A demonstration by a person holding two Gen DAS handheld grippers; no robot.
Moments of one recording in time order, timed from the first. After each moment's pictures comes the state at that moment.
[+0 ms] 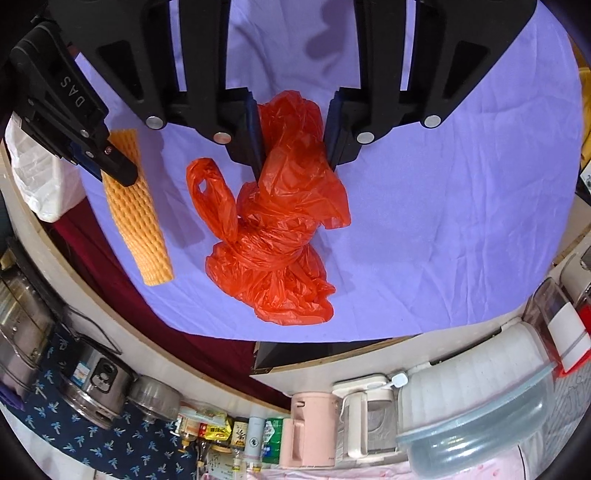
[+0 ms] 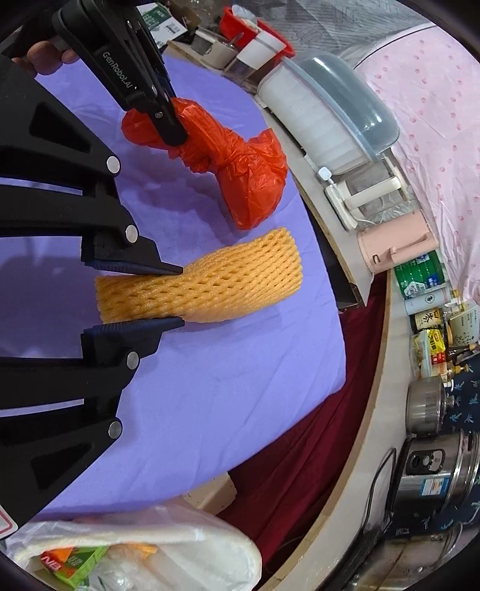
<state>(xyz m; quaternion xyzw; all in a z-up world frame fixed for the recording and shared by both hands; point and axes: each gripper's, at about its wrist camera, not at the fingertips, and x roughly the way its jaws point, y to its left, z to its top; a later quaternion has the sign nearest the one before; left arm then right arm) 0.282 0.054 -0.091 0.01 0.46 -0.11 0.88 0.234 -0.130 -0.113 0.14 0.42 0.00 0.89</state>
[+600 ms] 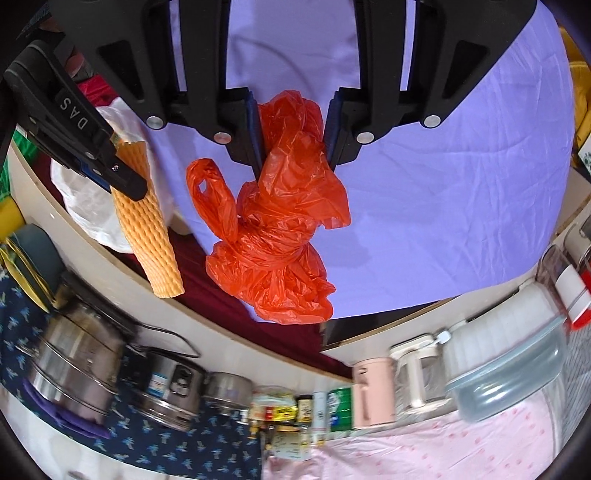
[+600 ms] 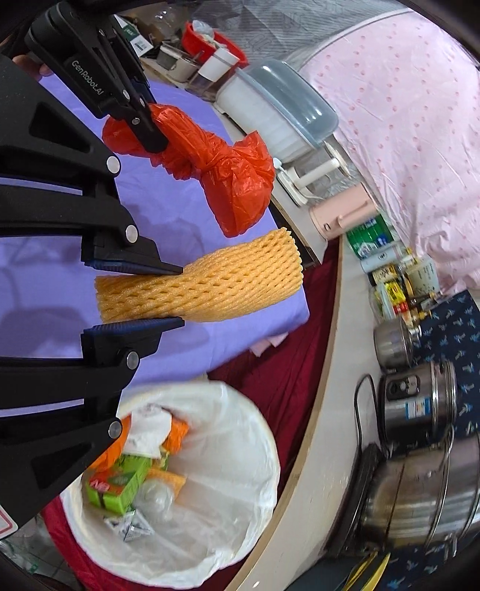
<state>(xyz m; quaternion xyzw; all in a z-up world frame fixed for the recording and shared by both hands) 0.182 -0.027 -0.032 0.04 0.42 -0.17 0.89 0.121 -0.215 -0.056 0.20 0.37 -0.05 0.91</state>
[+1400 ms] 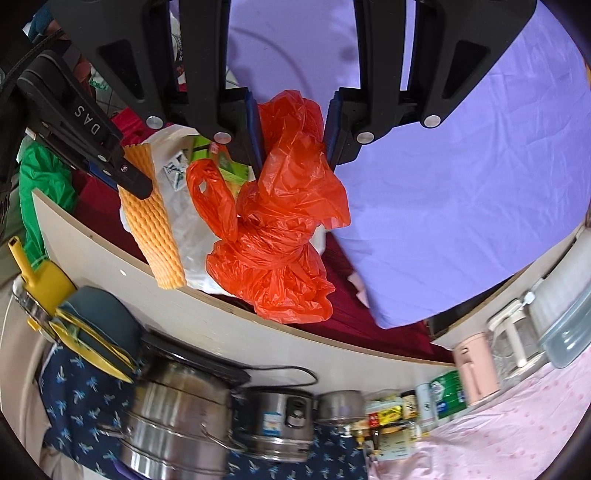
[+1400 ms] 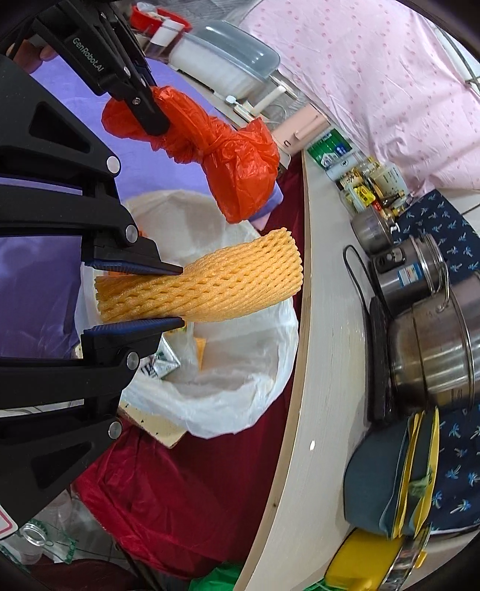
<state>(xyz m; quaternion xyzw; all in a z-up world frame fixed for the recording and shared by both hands) 0.115 -0.186 -0.045 0.11 0.42 -0.28 0.85 0.019 -0.364 -0.084 0.26 0.36 -0.16 0.88</state>
